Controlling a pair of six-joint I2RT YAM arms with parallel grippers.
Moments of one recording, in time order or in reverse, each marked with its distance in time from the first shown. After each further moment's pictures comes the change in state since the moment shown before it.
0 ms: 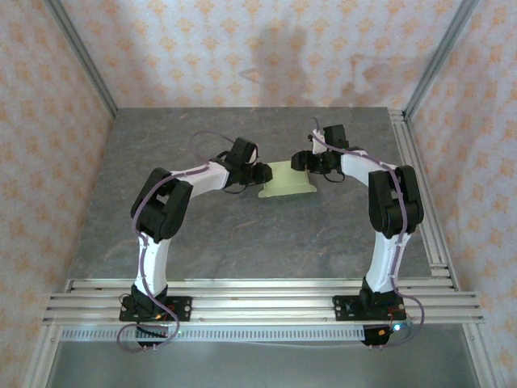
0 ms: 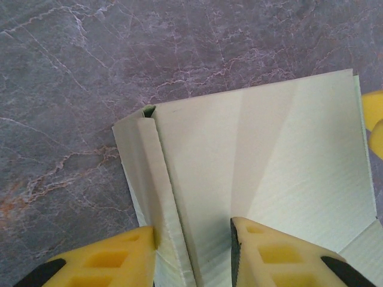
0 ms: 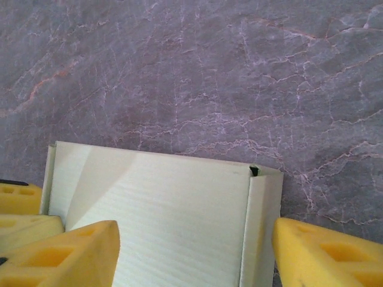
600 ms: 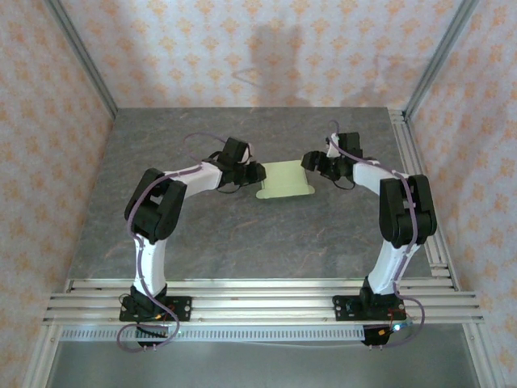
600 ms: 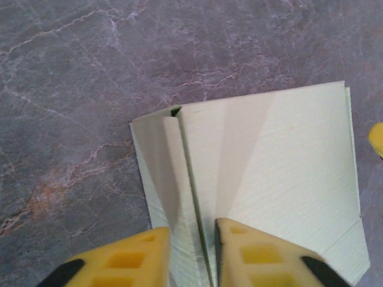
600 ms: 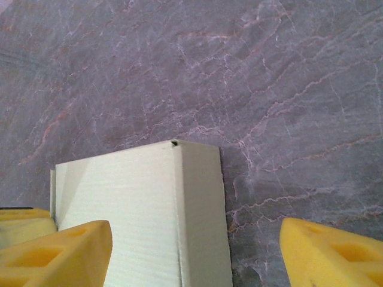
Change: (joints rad) left arm 0.043 -0.040 -0.058 0.034 0.063 -0.026; right arm -0.067 -0.116 -0.179 0.132 0.003 0.199
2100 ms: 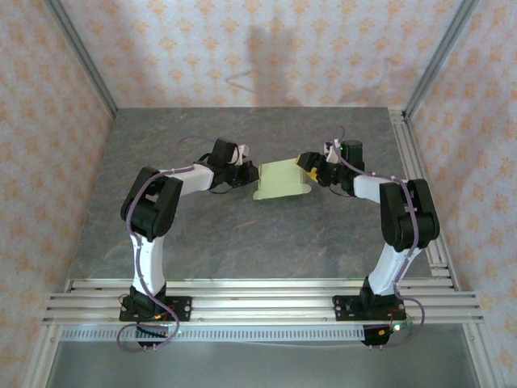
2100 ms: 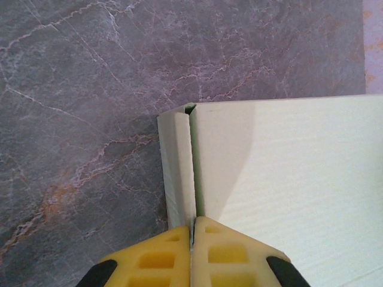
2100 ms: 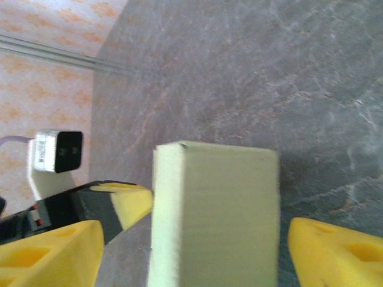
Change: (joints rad) left arm 0.072 0.003 -0.072 0.109 0.177 0.026; right arm -0.002 -0.039 -0.182 0.343 -0.246 0.274
